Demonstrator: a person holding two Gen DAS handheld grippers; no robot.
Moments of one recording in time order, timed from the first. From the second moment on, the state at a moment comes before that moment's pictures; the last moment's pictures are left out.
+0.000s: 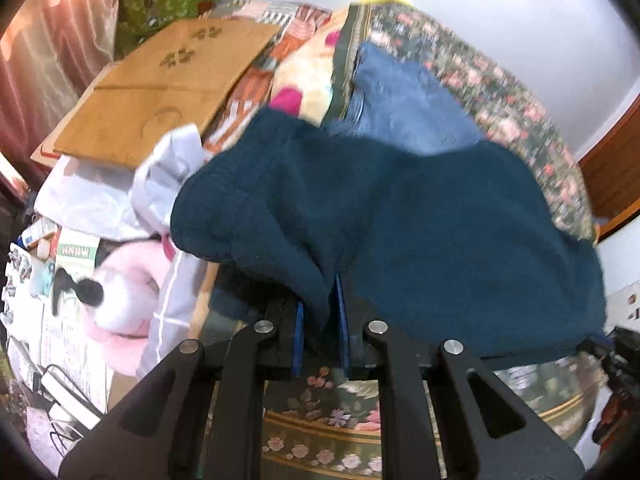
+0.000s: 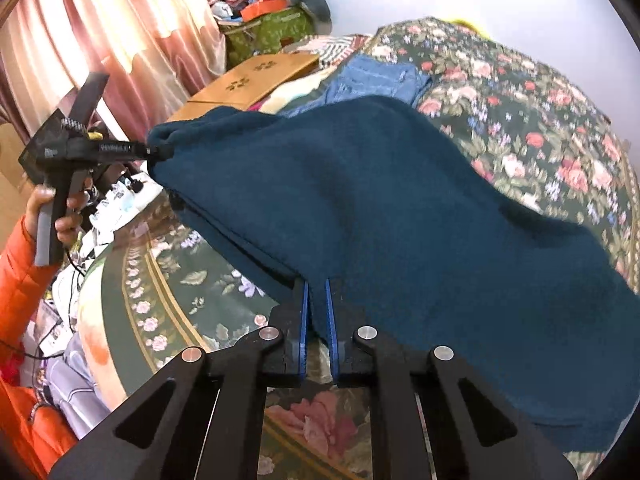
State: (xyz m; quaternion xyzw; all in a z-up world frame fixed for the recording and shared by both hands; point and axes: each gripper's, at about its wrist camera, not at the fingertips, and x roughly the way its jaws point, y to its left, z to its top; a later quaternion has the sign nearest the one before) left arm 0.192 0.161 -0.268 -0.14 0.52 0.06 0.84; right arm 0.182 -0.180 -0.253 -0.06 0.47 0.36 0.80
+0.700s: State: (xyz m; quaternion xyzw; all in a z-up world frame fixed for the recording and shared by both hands) left arm 0.191 0.105 -0.205 -0.05 0.46 0.07 0.88; right arm 0.178 -0.362 -0.217 0.07 0.42 0.14 0.89
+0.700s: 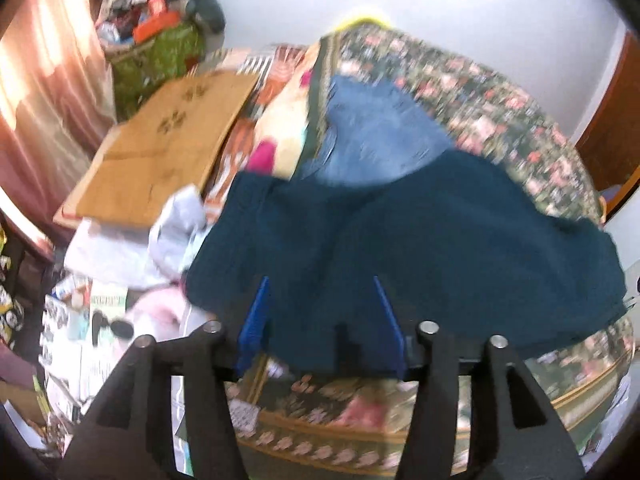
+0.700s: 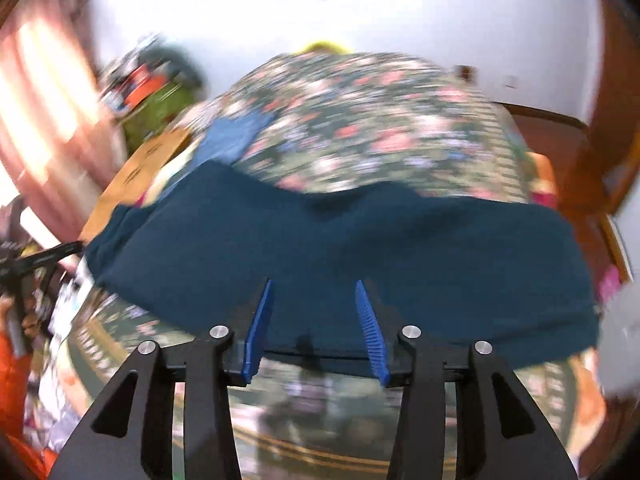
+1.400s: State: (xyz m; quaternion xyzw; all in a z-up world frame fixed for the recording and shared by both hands) left arm 0.277 -0.036 -0.261 0.03 0.52 0.02 0.85; right arm 0.224 -0.613 -0.329 0.26 0.47 -0.07 0.84
